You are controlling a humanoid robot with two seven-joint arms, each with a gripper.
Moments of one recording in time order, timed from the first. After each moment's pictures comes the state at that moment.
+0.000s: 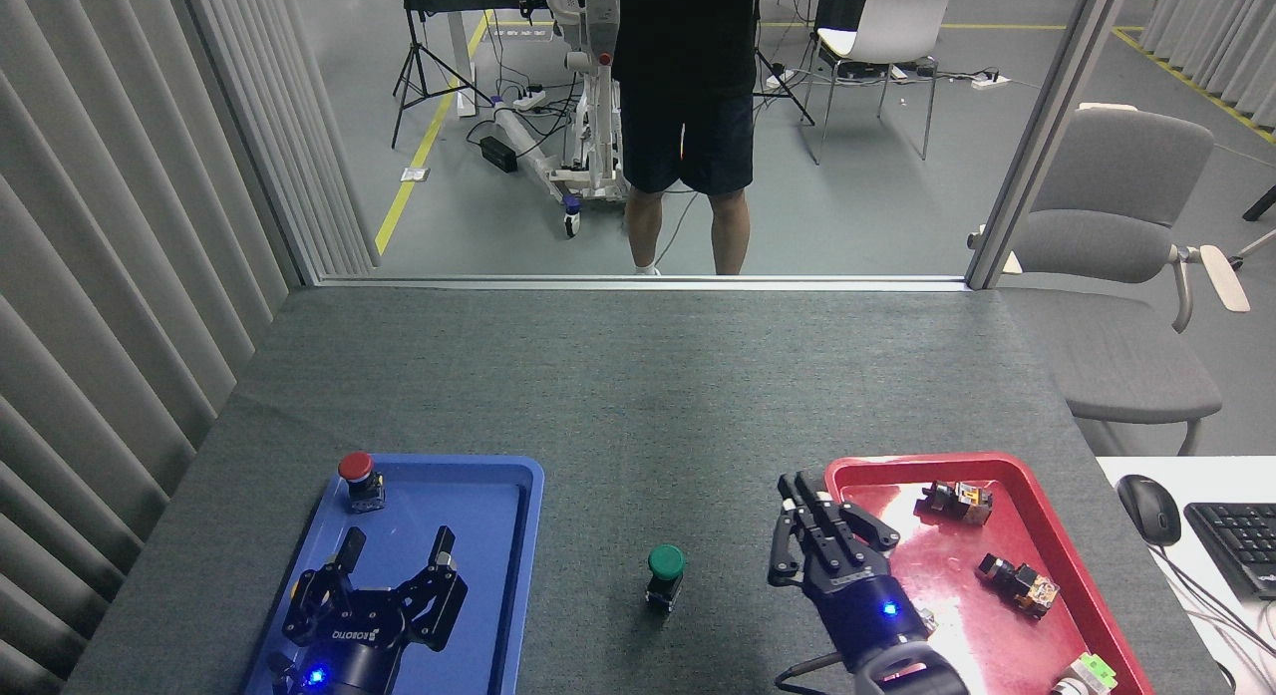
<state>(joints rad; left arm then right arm) 0.05 0.28 -0.29 -1.62 -1.04 0.16 0.24 -0.06 0.11 -0.08 -1.47 1.53 -0.35 -0.04</state>
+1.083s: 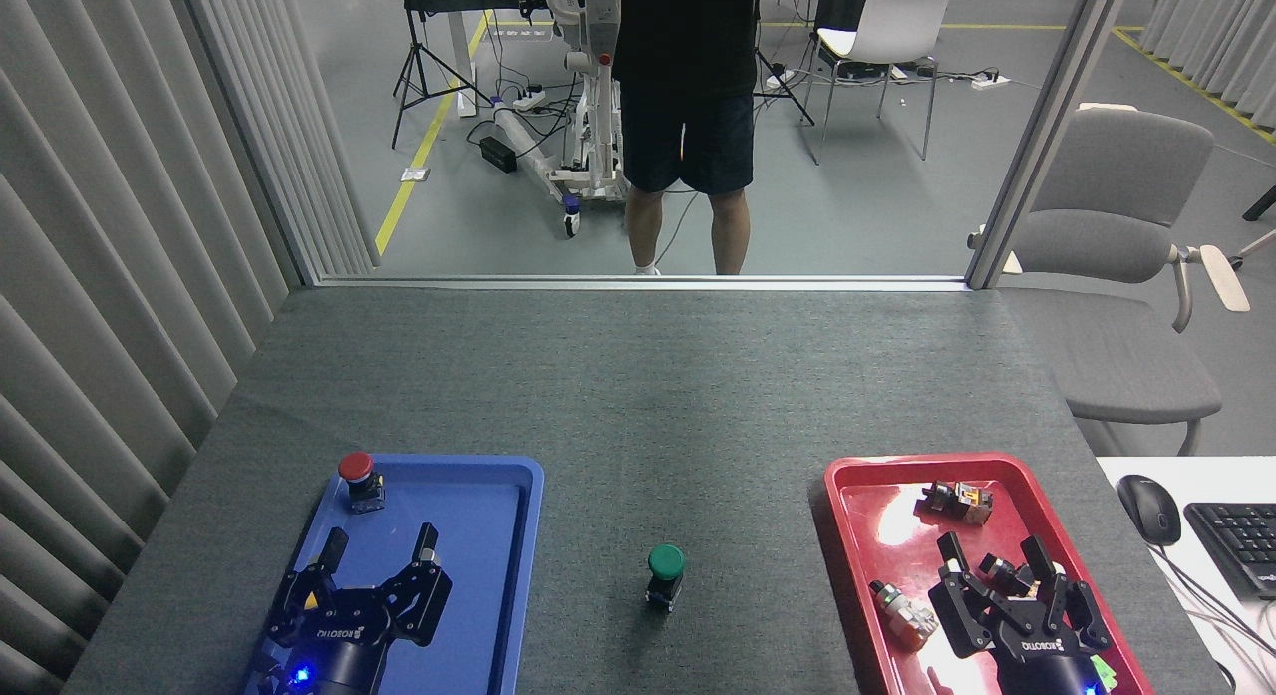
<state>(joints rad) 0.06 0.28 -0.26 -1.62 -1.04 0.17 0.23 0.05 0.00 -0.36 -1.44 1.30 -0.50 -0.16</state>
